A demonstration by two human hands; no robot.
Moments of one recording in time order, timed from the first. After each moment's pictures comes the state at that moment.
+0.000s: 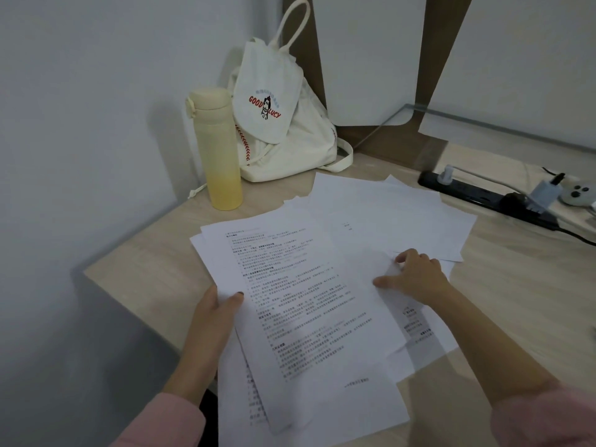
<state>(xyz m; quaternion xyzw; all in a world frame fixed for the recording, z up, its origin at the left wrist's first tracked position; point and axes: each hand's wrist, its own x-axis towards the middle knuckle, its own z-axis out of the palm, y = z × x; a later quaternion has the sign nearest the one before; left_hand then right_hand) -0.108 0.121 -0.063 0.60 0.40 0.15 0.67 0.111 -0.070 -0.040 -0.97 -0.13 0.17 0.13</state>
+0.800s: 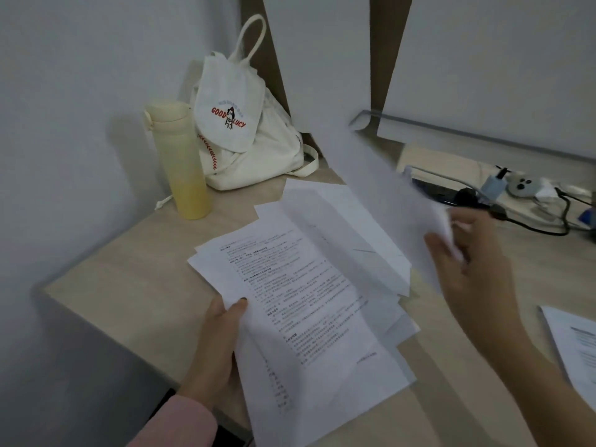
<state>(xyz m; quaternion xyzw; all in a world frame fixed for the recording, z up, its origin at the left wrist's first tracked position) -0.085 0.071 -0.063 0.54 0.36 0.16 0.74 0.040 -0.147 0.044 -0.84 -0.25 -0.16 0.46</state>
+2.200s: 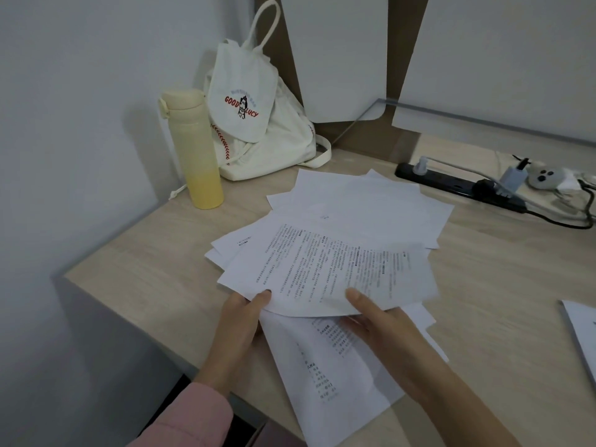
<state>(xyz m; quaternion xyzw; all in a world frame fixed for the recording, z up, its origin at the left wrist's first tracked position) -0.083 0.076 -0.068 0.58 0.36 0.12 0.72 -0.003 -0.104 -0.043 -0.59 -0.08 0.33 0.73</state>
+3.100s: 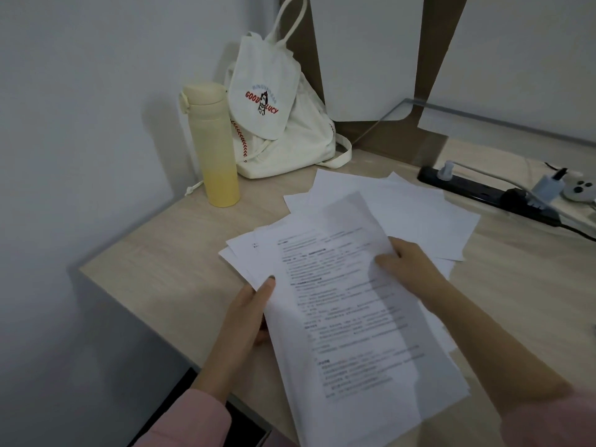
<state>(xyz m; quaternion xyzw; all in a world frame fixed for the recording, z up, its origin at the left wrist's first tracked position) -0.085 0.089 -0.060 0.60 0.34 0.11 0.72 0.096 -0.067 -0.020 -0.87 -0.17 0.22 0.40</state>
